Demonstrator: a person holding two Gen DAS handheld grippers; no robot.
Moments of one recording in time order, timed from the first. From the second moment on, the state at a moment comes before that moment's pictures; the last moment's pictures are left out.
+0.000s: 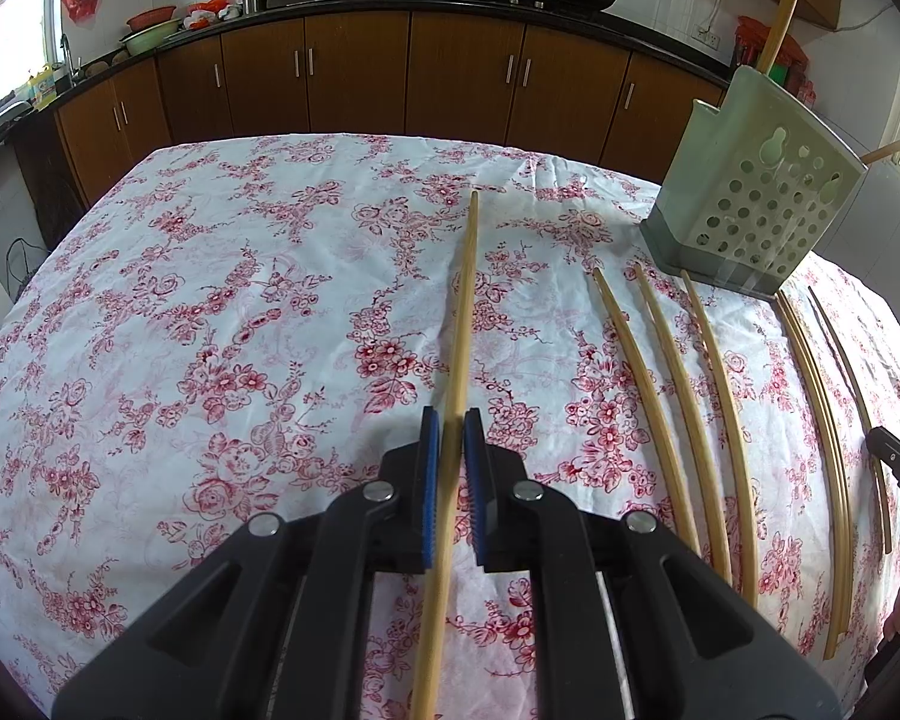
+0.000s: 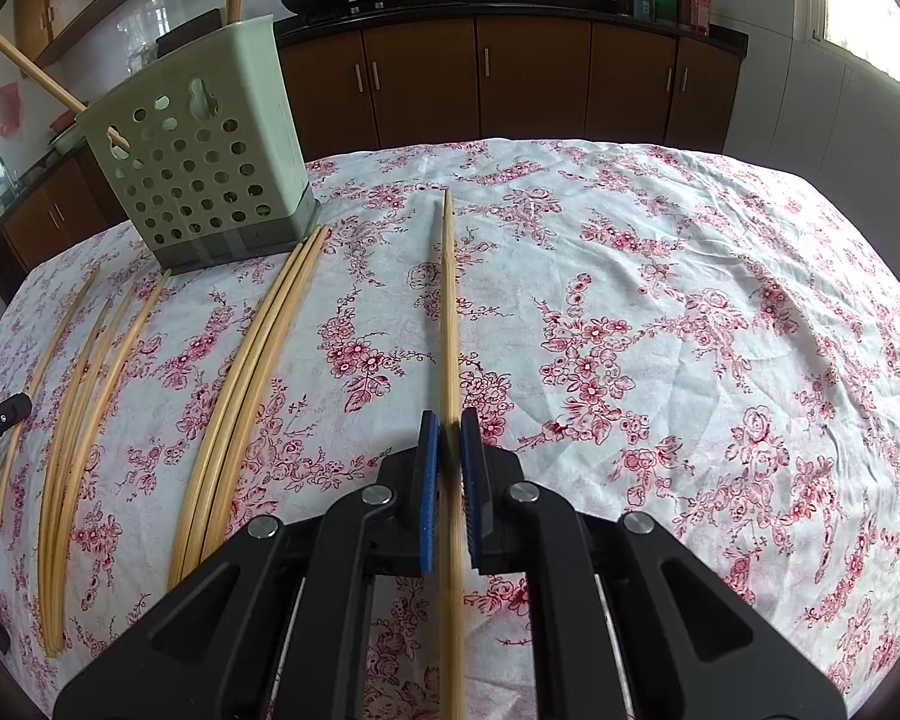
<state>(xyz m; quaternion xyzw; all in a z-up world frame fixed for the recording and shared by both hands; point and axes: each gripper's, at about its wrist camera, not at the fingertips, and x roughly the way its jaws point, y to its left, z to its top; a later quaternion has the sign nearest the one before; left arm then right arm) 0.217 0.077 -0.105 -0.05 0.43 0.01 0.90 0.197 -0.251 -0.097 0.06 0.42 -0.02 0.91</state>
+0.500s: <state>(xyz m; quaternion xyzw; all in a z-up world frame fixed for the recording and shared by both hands) 0.217 0.077 -0.105 -0.05 0.43 0.01 0.90 0.197 -0.251 -0.097 0.06 0.42 -0.02 0.91</state>
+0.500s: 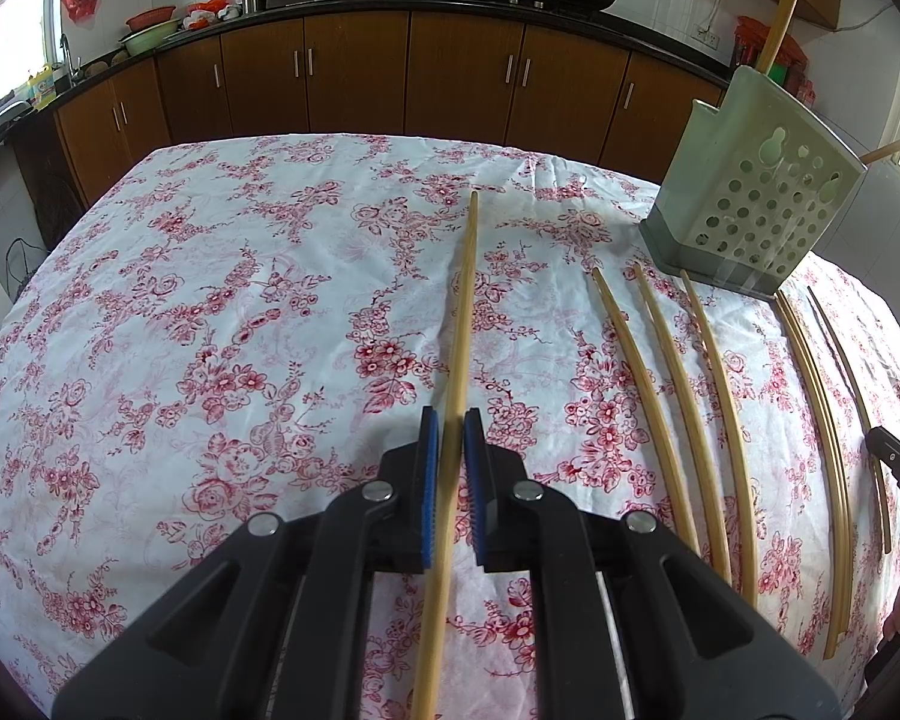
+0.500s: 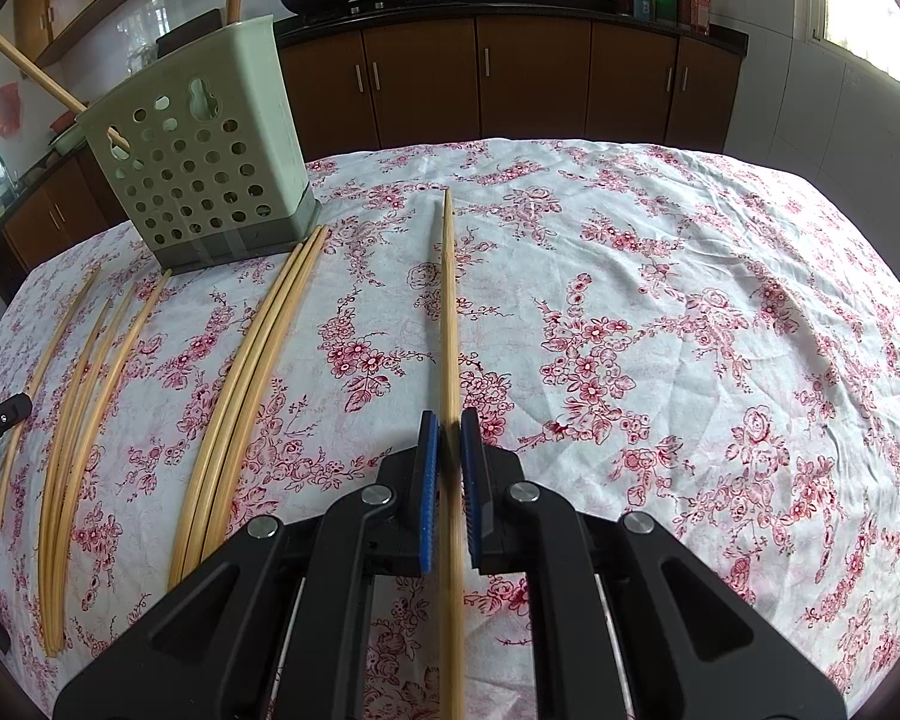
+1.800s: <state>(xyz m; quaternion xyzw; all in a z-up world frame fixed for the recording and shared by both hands) 0.175 0.070 -0.026 -0.01 0.34 -0.03 0.94 0.162 -0.260 -0.016 0.06 0.30 0.00 0.95</state>
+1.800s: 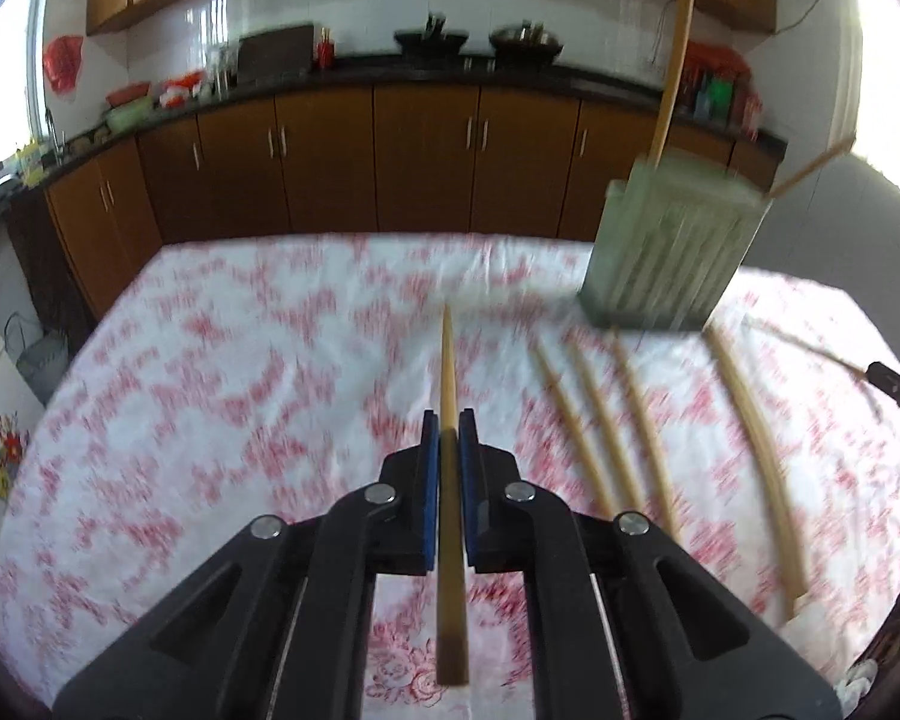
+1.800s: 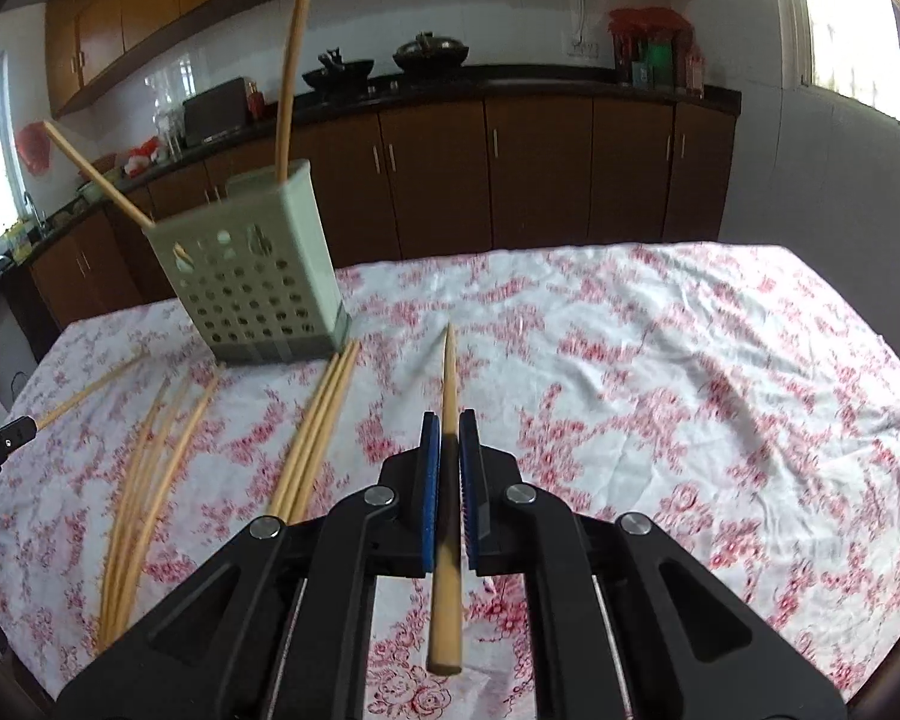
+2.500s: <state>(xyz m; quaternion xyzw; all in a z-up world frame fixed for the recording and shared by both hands) 0.159 0.033 0.112 -0.04 0.21 -0.13 0.97 0.147 -0.252 0.118 0.12 0.13 0.09 0.98</state>
